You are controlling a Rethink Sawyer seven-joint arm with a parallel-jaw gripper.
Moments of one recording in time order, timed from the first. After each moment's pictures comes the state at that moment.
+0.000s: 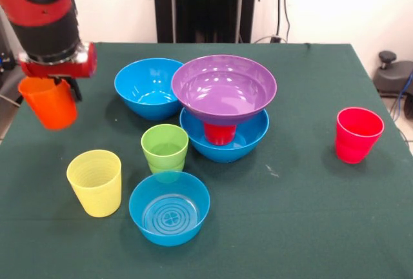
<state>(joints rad) -0.86 -0.51 0.50 1.37 -0.62 1.05 1.60</state>
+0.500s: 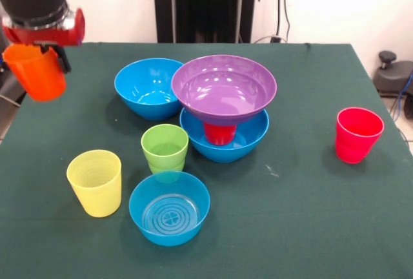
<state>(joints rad) -0.85 -0.62 0.50 1.40 -0.56 1.15 1.60</state>
